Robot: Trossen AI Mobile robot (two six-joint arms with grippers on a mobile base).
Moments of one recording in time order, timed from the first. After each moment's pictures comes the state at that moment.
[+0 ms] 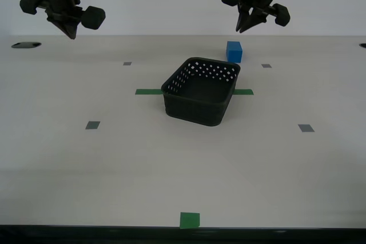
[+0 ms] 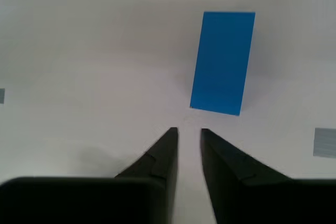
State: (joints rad) arm 0 0.26 2.31 1.94 -0.70 -0.26 0.31; arm 1 -0.06 2.12 1.61 -0.63 -0.18 0.11
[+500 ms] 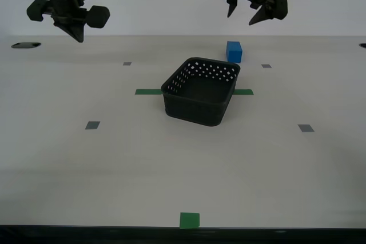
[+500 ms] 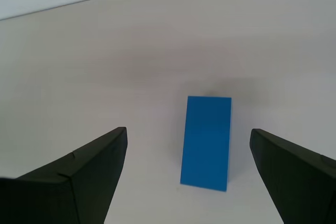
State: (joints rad) arm 0 0.26 2.33 1.94 -0.48 -0.15 0.38; arm 1 -0.06 2.12 1.60 -0.63 -0.07 0.06
